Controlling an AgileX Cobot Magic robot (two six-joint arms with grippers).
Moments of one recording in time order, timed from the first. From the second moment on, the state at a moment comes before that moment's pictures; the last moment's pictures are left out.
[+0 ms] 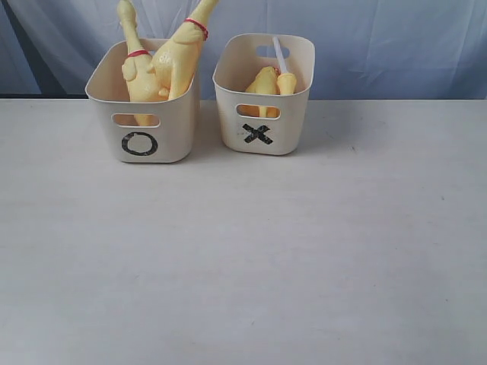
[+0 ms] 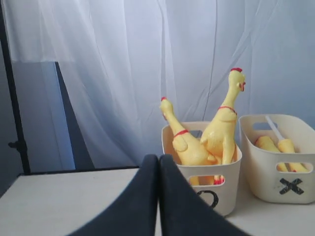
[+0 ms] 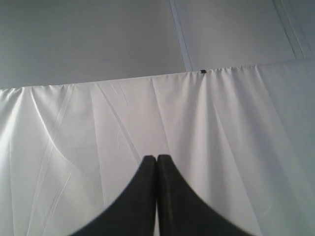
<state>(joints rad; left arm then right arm) 0.12 0.12 -0.52 -0.42 0.48 0.40 -0.02 0.01 -0.53 1.29 -0.24 -1.25</state>
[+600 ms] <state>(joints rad) 0.04 0.00 -0.52 -0.41 0.48 0.40 -0.03 0.00 -0.53 1.29 -0.26 -1.25</state>
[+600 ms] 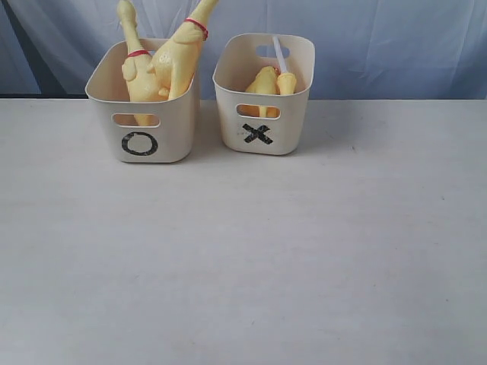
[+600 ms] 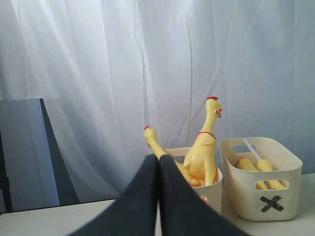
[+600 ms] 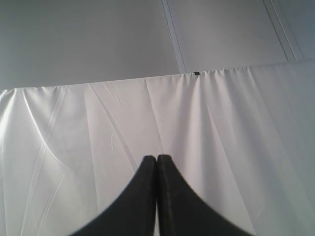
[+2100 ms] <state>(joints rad) 0.04 0.01 -0.23 -0.17 0.37 0.41 -0.03 0.01 -0.12 0.09 -0.18 -1.26</state>
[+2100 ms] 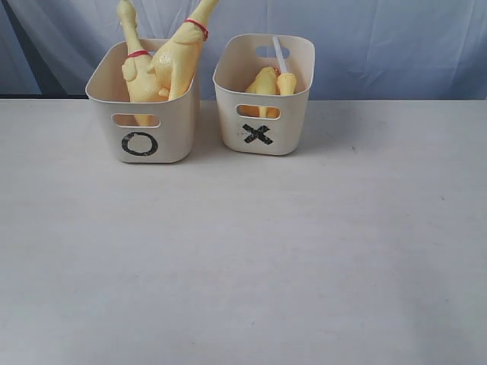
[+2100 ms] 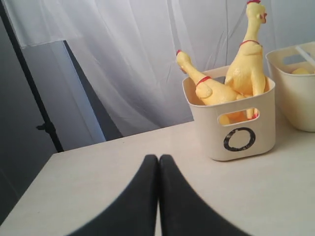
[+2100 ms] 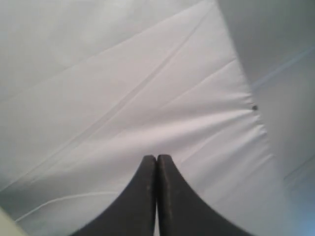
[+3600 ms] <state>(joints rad) 0.04 0.01 0.00 0.02 0.23 0.41 0.06 0.01 0.00 -0.10 0.29 -1.26</state>
